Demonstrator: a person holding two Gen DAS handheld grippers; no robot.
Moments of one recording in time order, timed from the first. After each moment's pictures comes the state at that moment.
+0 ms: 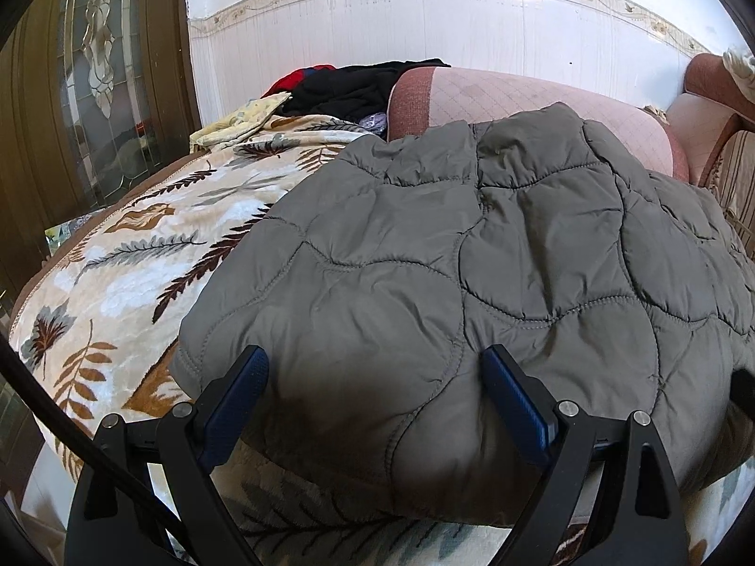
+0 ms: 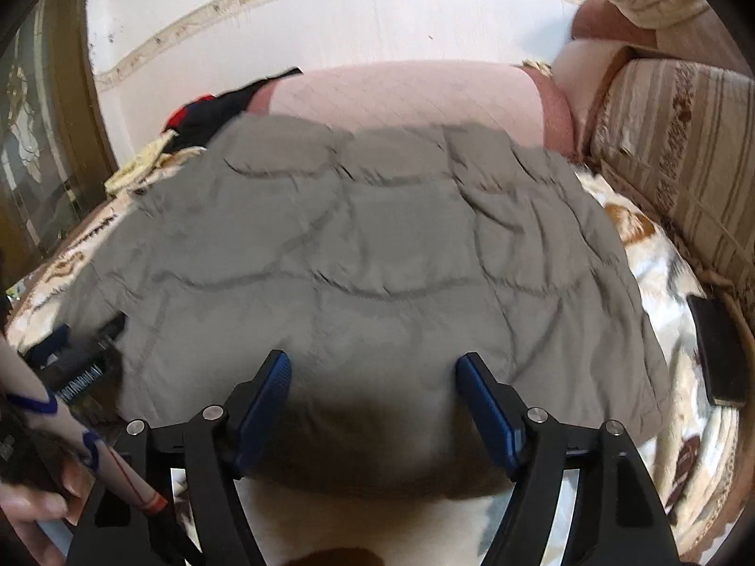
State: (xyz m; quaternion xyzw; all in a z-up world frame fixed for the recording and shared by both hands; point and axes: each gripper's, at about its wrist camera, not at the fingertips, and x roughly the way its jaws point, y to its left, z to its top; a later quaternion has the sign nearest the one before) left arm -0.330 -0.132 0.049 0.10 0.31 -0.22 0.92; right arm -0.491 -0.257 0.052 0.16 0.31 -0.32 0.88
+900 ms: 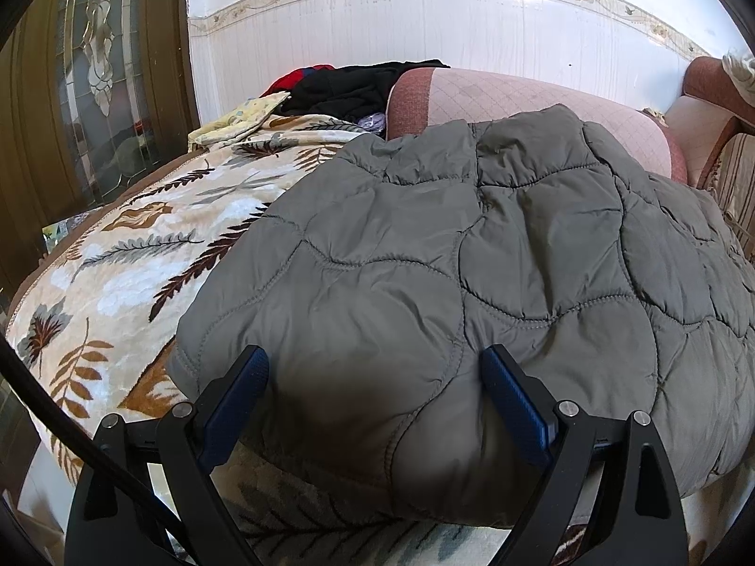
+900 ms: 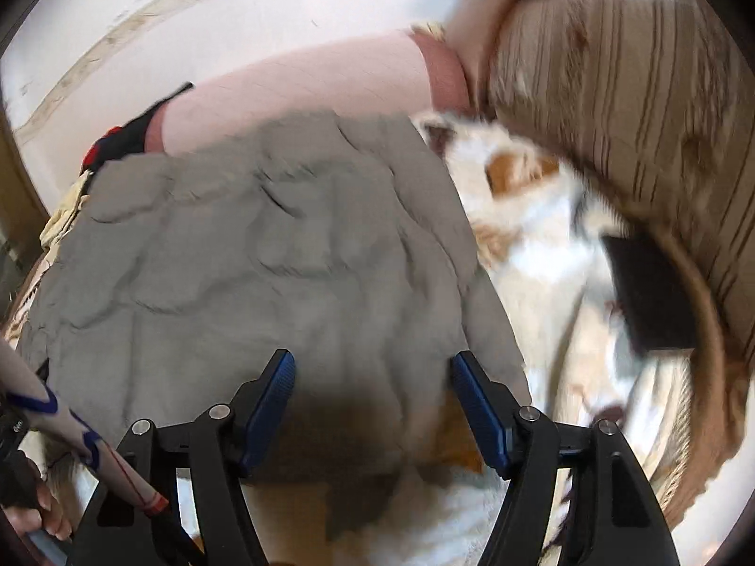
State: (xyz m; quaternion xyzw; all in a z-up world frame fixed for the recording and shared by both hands) left arm -0.328 -0.132 0.048 0.10 0.31 -0.23 0.92; right arm -0.568 -0.327 0.035 0.25 0.33 -0.41 0.82
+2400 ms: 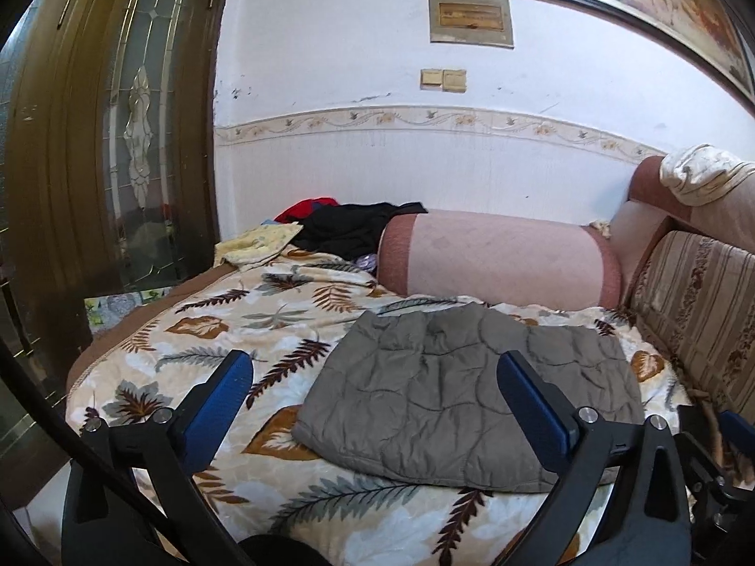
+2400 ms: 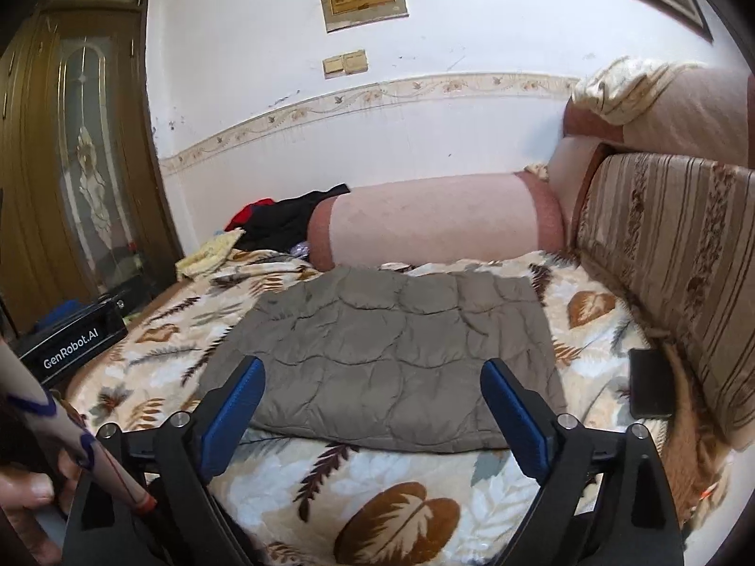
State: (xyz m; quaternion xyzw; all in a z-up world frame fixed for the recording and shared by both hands) left arm -0.467 -0.036 0.248 0.05 0.18 -0.25 0.95; right arm -0.611 -0.135 0.200 0.13 0.18 -0.30 0.93
